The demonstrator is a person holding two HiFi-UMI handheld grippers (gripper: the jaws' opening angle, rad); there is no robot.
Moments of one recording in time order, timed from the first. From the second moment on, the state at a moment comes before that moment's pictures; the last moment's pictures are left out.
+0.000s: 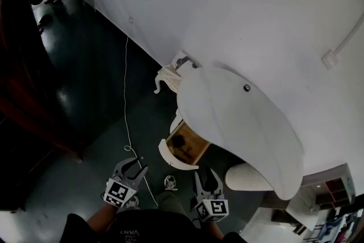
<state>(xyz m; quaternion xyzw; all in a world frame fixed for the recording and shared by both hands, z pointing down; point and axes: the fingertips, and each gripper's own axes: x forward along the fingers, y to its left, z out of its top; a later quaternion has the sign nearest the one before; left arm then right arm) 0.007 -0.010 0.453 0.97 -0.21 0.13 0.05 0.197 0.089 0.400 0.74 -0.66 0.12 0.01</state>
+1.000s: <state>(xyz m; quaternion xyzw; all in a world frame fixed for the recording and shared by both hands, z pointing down) 0.115 -0.003 0.618 0.97 -0.14 0.19 0.10 0.233 0.049 0.435 0.72 -0.67 0.19 -0.01</state>
